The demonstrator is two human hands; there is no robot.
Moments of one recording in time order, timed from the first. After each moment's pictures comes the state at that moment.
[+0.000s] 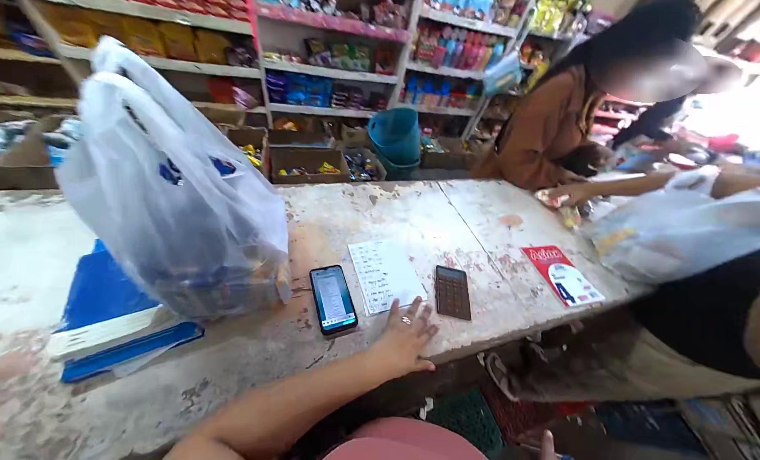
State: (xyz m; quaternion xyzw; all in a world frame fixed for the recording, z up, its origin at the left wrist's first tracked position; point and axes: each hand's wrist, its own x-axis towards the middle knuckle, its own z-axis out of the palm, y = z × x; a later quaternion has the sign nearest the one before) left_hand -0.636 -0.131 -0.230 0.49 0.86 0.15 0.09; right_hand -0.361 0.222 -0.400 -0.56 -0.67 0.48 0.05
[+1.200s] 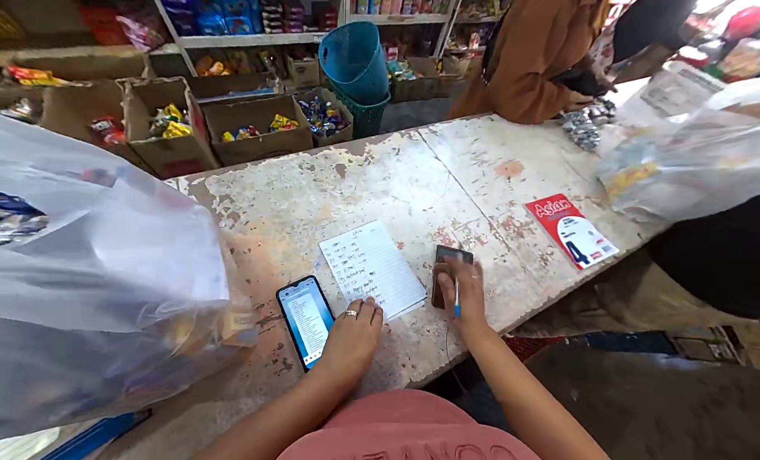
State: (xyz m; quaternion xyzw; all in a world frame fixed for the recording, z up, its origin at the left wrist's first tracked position) left_hand -0.698 -0.181 -0.227 0.37 0.91 0.13 0.12; right_hand -0.674 0.064 -0.236 -0.06 -0.93 0.28 0.22
